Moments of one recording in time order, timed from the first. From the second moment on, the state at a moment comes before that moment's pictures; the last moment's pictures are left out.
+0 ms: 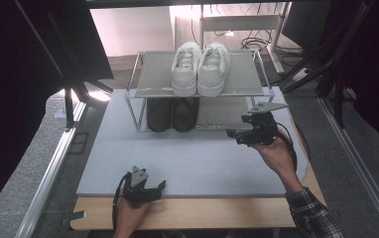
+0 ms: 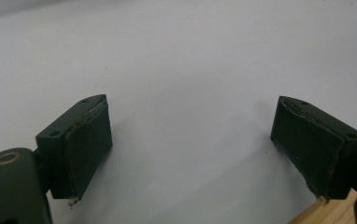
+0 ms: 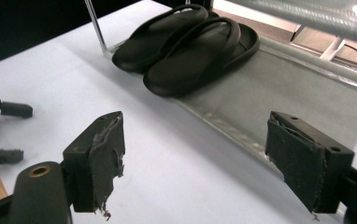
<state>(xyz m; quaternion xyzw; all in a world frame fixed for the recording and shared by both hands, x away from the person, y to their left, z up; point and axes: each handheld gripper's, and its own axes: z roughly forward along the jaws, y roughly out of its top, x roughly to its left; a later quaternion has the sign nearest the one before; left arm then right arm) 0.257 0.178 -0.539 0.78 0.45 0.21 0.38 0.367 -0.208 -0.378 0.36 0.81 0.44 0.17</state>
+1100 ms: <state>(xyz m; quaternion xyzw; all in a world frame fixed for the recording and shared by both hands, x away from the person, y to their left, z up) 0.257 0.178 -0.539 0.78 0.45 0.21 0.39 0.311 -0.268 -0.452 0.39 0.80 0.42 0.17</state>
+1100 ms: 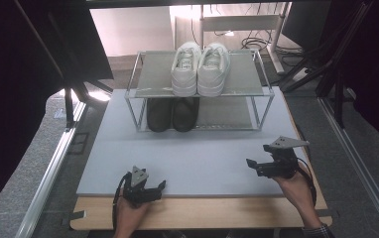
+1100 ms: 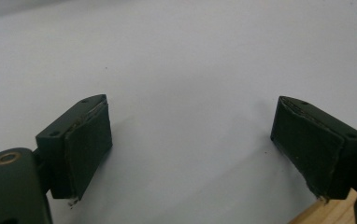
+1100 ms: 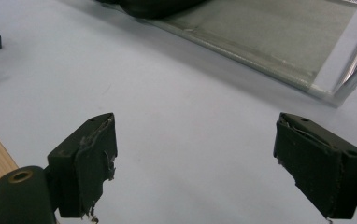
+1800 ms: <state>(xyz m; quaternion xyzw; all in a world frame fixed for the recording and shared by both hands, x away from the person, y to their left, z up) 0.257 0.178 -0.540 0.77 0.45 0.21 0.39 0.283 -0.281 -0.533 0.40 0.80 0.41 0.20</state>
